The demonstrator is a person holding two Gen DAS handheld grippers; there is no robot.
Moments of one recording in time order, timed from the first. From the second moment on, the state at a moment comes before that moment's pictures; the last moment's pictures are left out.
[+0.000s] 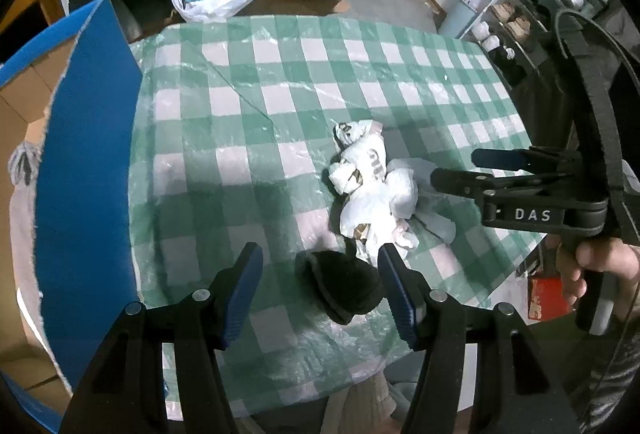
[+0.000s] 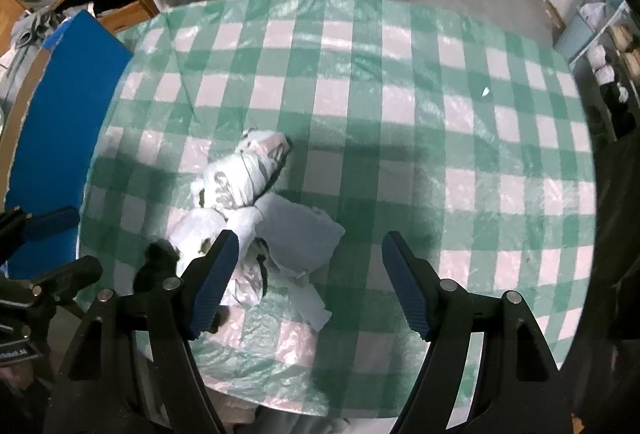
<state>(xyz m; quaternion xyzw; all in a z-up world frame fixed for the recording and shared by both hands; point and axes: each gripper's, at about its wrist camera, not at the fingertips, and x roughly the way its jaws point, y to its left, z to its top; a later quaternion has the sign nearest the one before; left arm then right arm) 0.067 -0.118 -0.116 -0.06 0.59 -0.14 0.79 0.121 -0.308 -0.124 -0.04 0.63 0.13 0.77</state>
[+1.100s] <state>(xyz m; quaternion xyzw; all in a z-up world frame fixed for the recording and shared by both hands) 0.066 -0.144 -0.142 -0.05 0.62 -0.16 0.77 0.141 -0.357 -0.156 0.01 0.65 0.06 0.76</state>
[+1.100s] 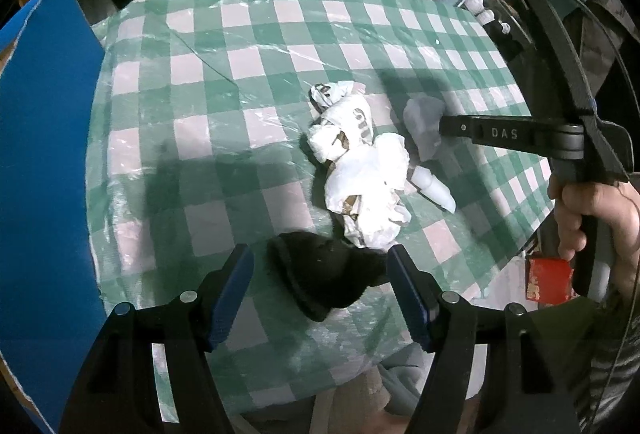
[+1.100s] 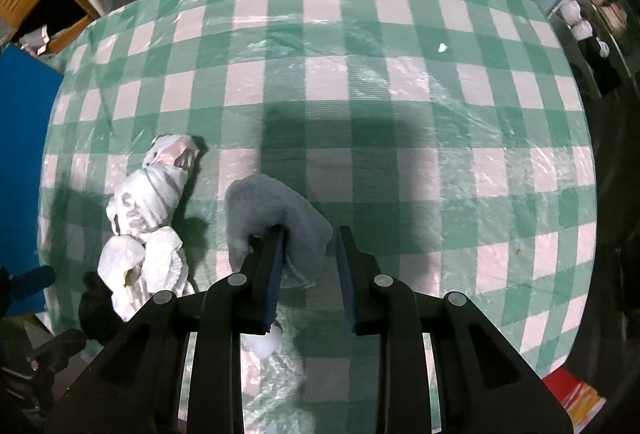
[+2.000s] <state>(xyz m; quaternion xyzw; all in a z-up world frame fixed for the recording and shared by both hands) 0.066 -0.182 -0.171 0.00 0.64 -0.16 0.76 0.125 -0.370 -0.142 0.00 0.64 0.09 0.76</state>
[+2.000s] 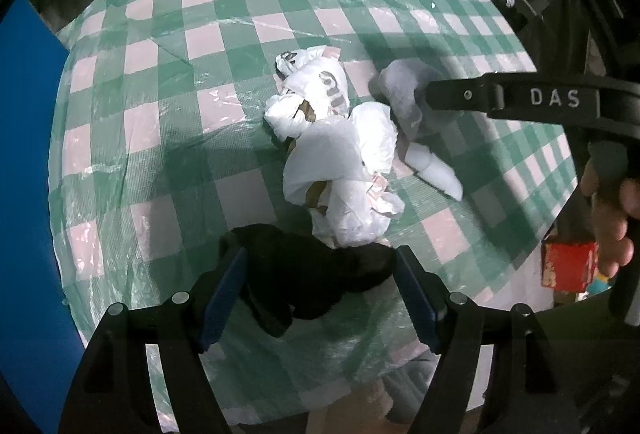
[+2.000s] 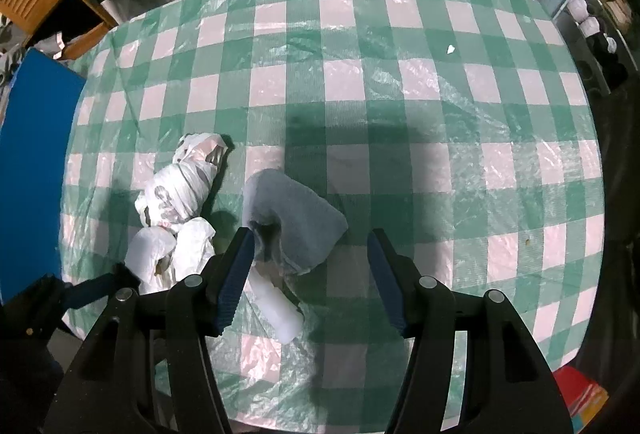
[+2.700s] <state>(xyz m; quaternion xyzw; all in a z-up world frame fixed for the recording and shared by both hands) 0.092 -0.160 -0.183 0.01 0.61 -0.15 0.78 0.136 -0.341 -0.158 -0.02 0.64 0.11 0.76</state>
